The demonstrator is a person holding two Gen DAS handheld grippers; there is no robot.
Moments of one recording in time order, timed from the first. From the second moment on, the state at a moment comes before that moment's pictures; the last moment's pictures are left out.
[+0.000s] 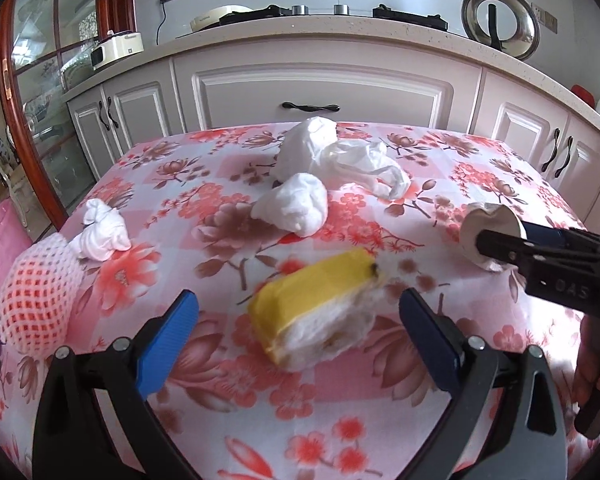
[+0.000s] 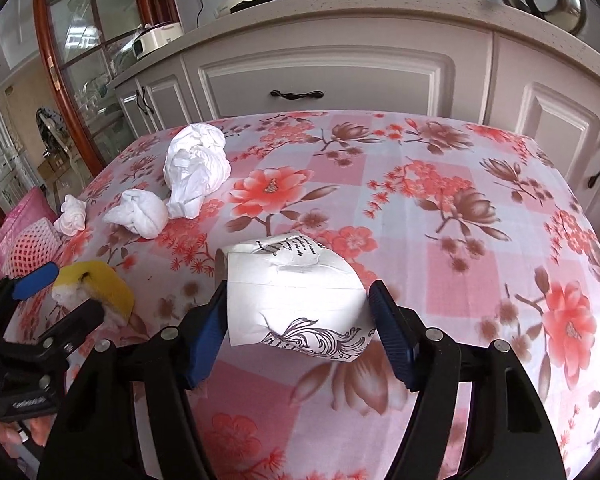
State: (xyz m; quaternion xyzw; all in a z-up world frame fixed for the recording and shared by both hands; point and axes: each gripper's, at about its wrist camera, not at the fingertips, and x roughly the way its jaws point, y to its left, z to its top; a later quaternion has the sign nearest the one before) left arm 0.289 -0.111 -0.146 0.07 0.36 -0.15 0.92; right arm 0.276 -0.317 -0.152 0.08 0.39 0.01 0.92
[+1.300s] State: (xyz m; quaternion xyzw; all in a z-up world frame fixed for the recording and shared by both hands) left arm 0.211 -0.008 -0.136 0.01 0.35 -0.09 0.93; right arm 0.228 -0.213 -0.139 0.02 0.39 0.10 0.91
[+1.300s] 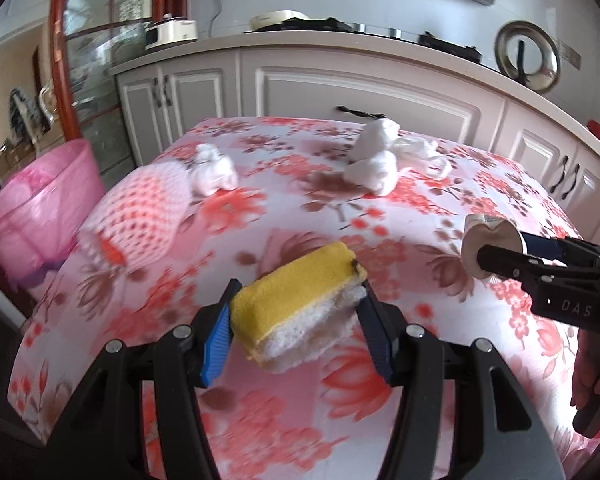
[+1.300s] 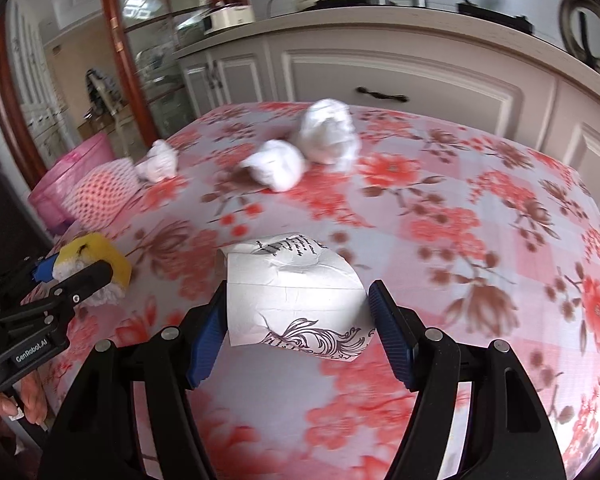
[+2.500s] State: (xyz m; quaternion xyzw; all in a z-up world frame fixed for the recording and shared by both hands) left arm 0.195 0.206 -0.078 -0.06 0.27 0.12 0.95; right arm 0.297 0.014 -0.071 -0.07 0.33 0.32 0.88
